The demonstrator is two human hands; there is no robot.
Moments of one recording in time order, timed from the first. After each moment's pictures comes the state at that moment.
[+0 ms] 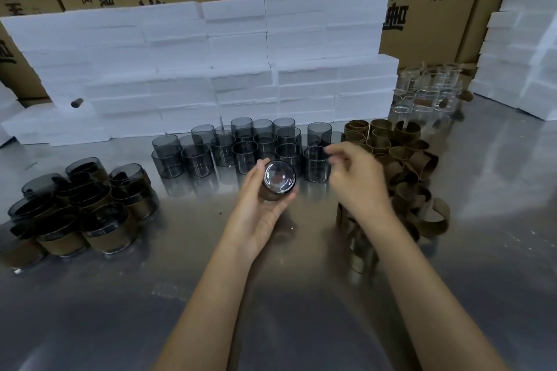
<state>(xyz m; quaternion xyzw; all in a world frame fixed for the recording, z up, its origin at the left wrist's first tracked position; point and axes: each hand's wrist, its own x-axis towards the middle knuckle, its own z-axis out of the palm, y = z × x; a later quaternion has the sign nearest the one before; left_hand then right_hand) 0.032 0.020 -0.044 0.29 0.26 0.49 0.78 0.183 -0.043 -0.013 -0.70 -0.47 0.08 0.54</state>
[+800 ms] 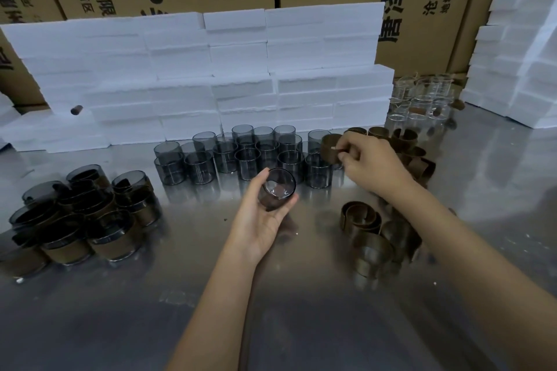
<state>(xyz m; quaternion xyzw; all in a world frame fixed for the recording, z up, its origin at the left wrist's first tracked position) 0.024 0.037 -0.054 0.27 0.22 0.46 0.82 0.230 -0.026 0.016 -0.72 -0.59 0.01 0.36</state>
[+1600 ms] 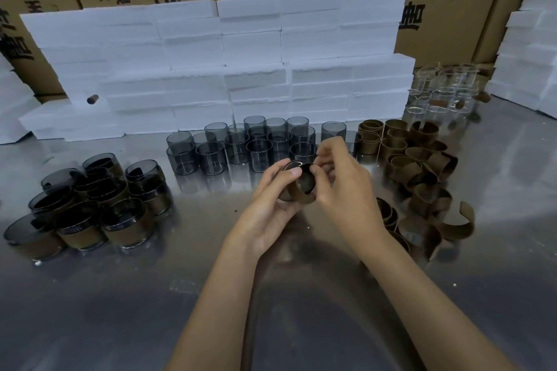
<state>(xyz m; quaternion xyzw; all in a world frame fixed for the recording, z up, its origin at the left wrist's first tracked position) 0.017 0.032 -0.047 0.40 0.21 0.42 0.78 0.143 -0.037 -0.023 -0.62 -0.60 -0.01 0.51</state>
